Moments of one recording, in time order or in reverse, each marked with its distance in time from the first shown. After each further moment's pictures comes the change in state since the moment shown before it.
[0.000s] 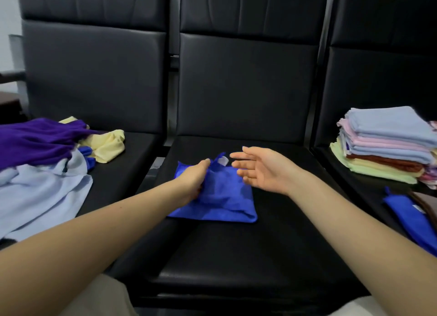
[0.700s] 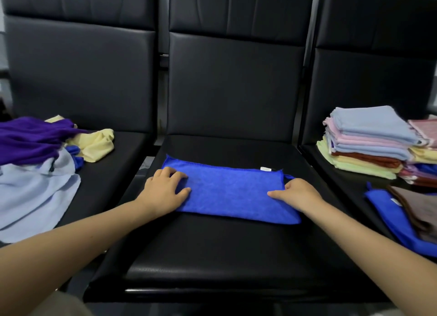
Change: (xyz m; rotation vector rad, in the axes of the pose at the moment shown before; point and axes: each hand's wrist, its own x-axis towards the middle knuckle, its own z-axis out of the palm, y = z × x) left_hand -0.007 -0.038 -0.044 1.218 0.157 0.545; right_hand -0.026 0.055 -0.089 -1.059 0.624 0.069
